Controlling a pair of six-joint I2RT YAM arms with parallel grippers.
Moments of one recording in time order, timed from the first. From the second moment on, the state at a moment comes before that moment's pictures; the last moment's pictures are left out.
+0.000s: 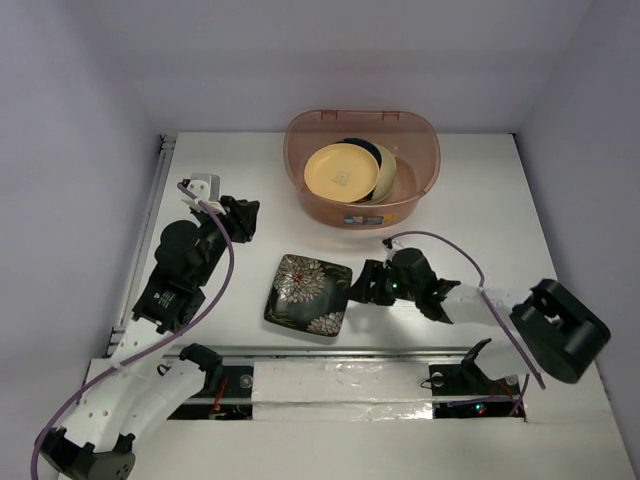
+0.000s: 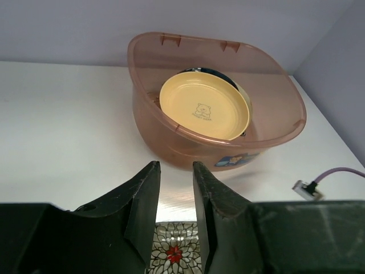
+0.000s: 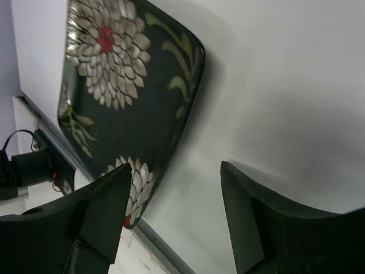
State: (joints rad) left arm -0.45 0.69 0.80 -0.13 -0.11 -0.30; right arm 0.70 1.30 0.40 0.31 -0.26 0.82
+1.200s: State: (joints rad) left arm -0.45 0.62 0.78 -0.14 -0.17 -0.30; right arm 0.65 1.26 0.56 0.47 -0.32 0.96
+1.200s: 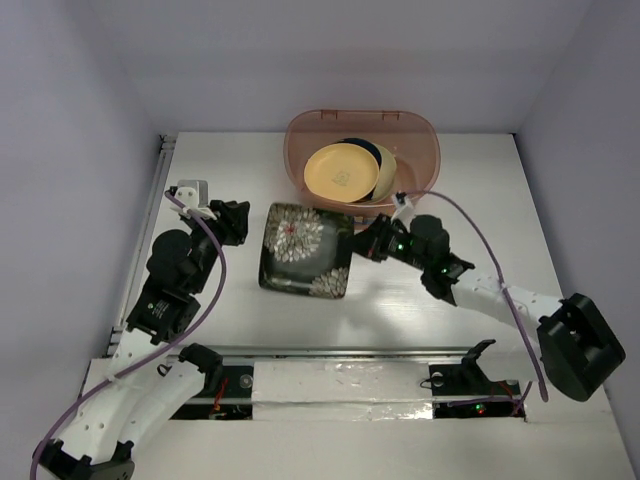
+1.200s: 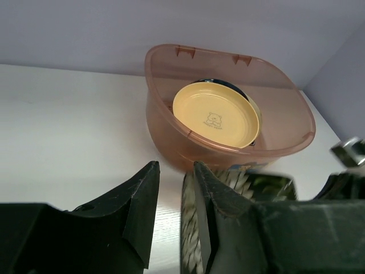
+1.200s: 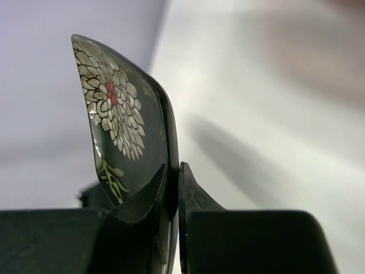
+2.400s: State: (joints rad) left arm -0.45 0.57 0.77 -0.14 -0.18 -0.30; right arm 0.23 1.80 1.42 0.14 -0.20 0.84
